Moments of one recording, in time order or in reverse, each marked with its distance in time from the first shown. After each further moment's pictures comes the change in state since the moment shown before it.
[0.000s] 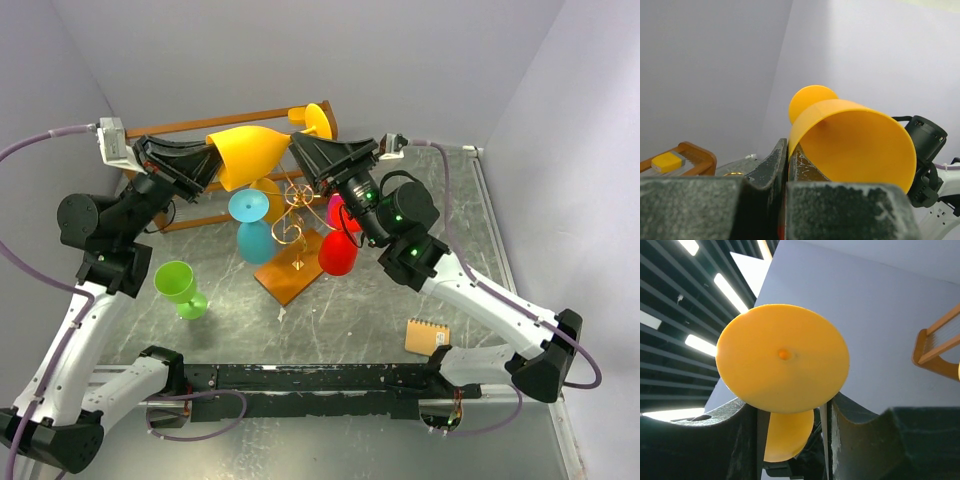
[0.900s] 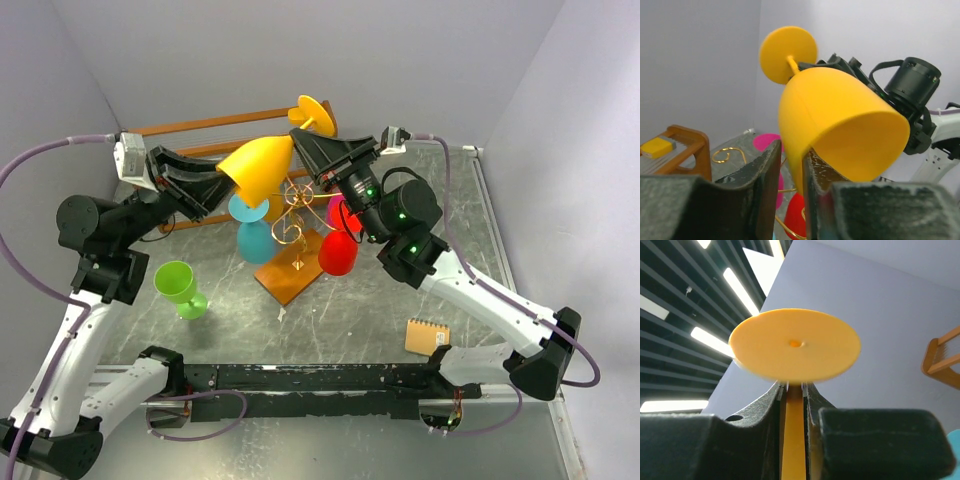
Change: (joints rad) left arm 0.009 -0.037 -0.018 -0.081 0.150 0.132; right arm 0.004 0.019 0.029 0.048 -0.028 -0.027
